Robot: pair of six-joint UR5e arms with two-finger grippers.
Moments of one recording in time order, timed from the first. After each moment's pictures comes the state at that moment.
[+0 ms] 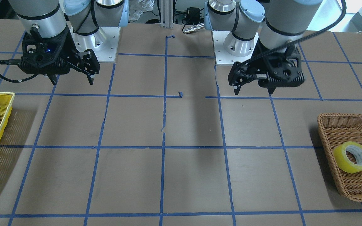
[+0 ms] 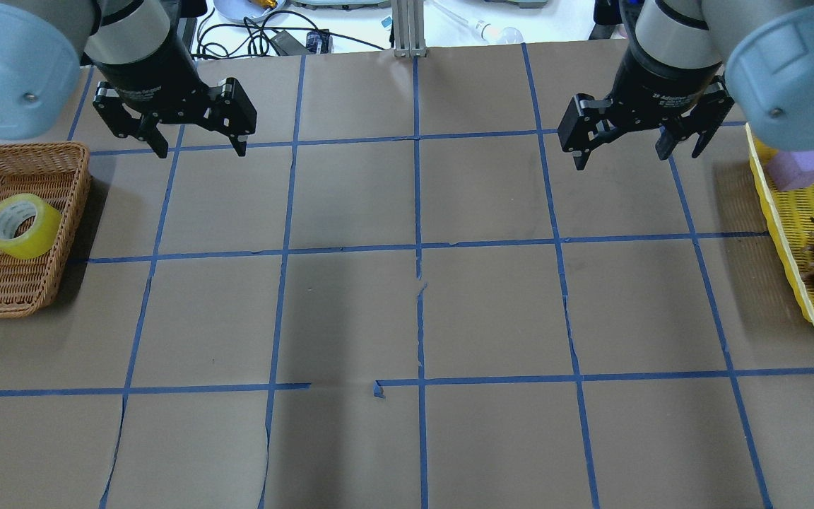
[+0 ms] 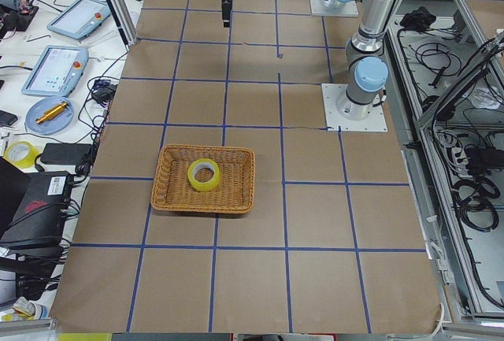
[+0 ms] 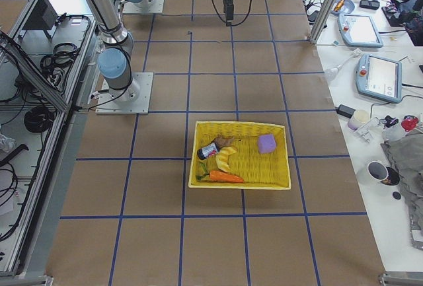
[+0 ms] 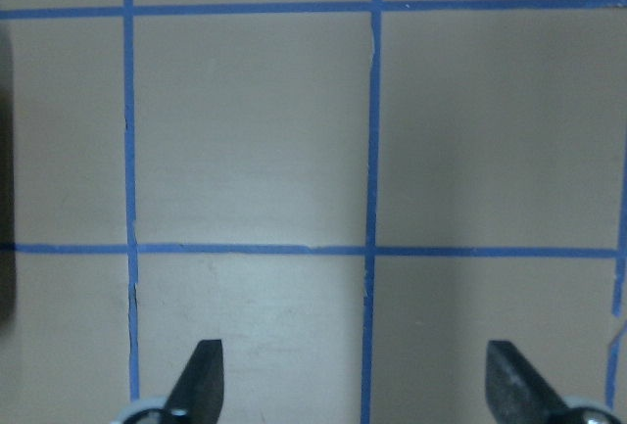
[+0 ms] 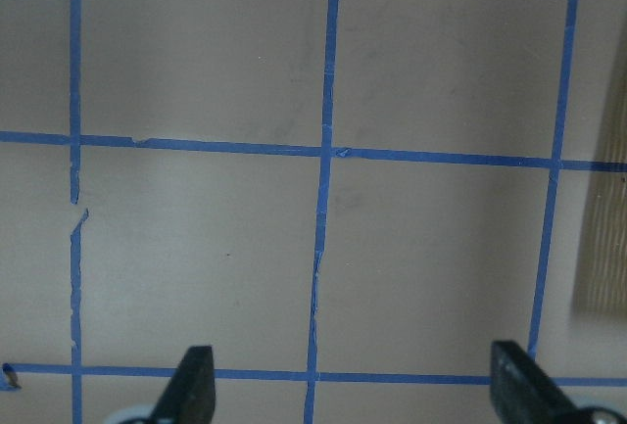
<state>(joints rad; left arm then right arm) -1.61 -1.61 -1.50 -1.58 1.62 -0.06 1.60 -1.58 1.59 -1.62 -1.62 -0.03</state>
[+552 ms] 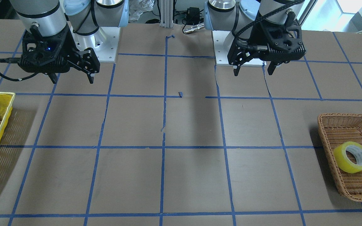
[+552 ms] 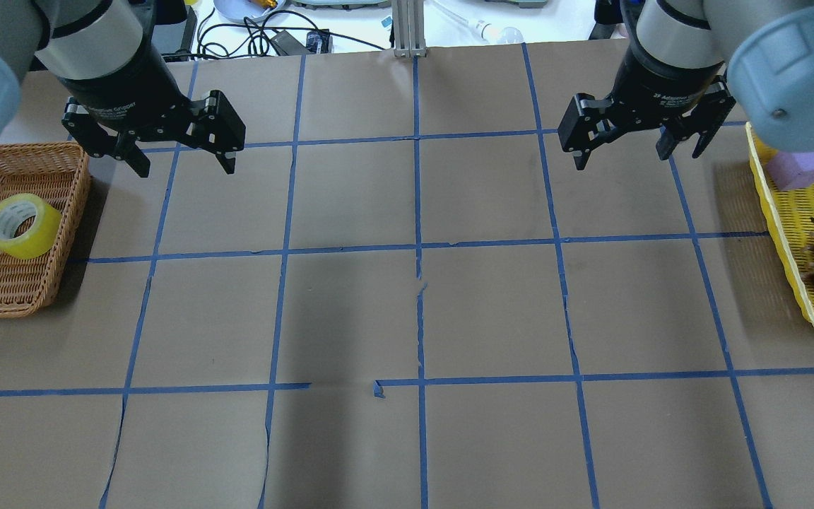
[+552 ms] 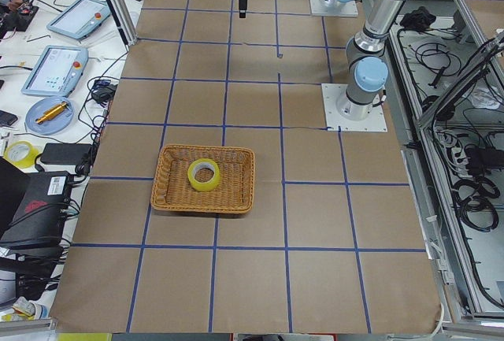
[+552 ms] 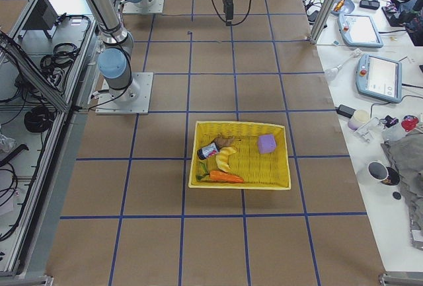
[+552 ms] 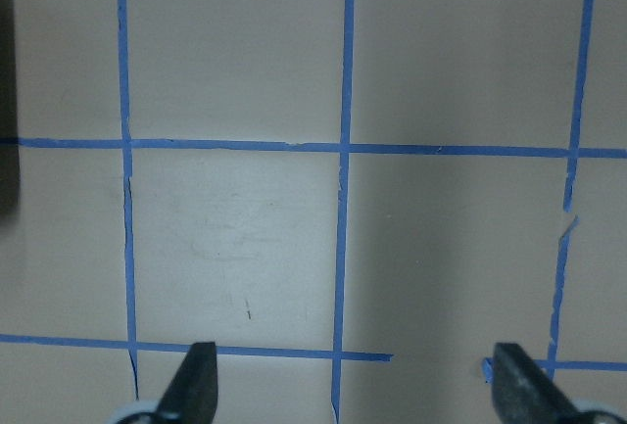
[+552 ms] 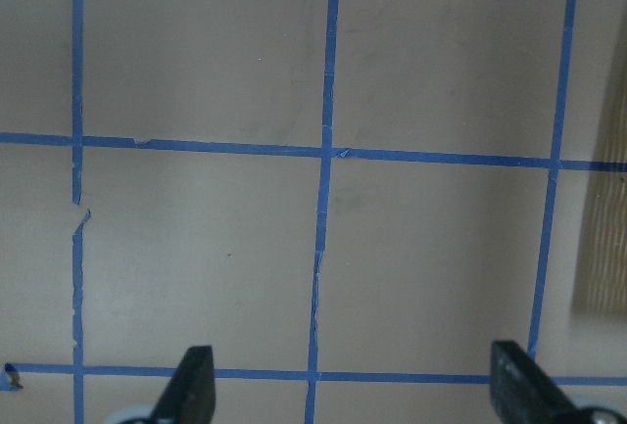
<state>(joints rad) -1.61 -1.54 -1.54 -1.56 1.61 -0.07 1.60 -1.58 1.59 -1.61 -1.62 -0.03</state>
